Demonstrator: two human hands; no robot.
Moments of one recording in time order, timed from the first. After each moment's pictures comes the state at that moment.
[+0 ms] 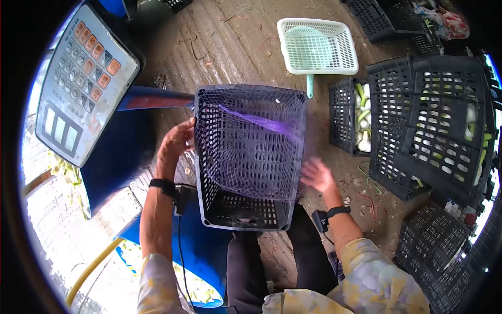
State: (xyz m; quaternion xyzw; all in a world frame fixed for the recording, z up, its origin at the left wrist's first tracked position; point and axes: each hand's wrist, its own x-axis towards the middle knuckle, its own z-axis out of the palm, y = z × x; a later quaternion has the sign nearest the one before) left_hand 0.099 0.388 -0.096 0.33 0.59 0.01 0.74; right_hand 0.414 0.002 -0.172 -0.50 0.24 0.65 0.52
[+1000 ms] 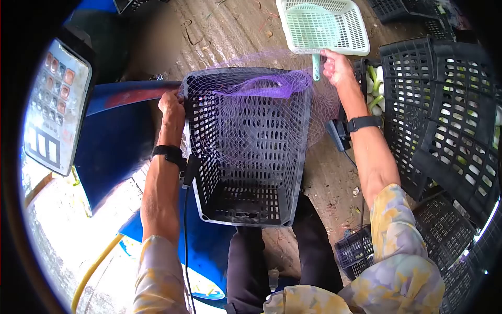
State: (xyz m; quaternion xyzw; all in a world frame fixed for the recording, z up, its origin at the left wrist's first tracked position) left_hand 0.172 0.436 -0.155 0.29 0.72 0.36 0.52; right_hand 0.577 0.247 -0.152 -0.57 0.06 0.51 0.64
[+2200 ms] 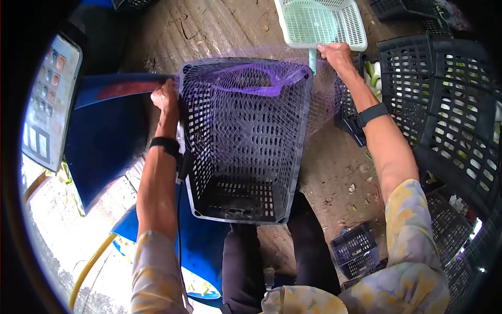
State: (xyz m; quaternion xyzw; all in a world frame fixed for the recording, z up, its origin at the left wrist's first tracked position) left_hand 0.143 0.431 -0.186 0.70 0.65 0.22 0.18; right_hand 0.577 0.238 -0.153 -0.84 -0.30 0.28 0.35
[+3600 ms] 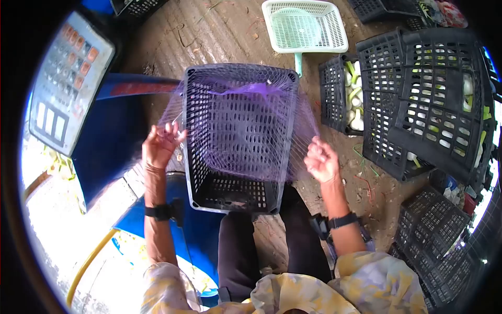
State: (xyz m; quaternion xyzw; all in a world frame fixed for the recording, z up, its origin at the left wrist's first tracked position) left_hand 0.089 0.310 -0.035 0.11 0.35 0.29 0.88; right_hand 0.422 0.006 -0.084 -0.11 0.17 0.67 0.72
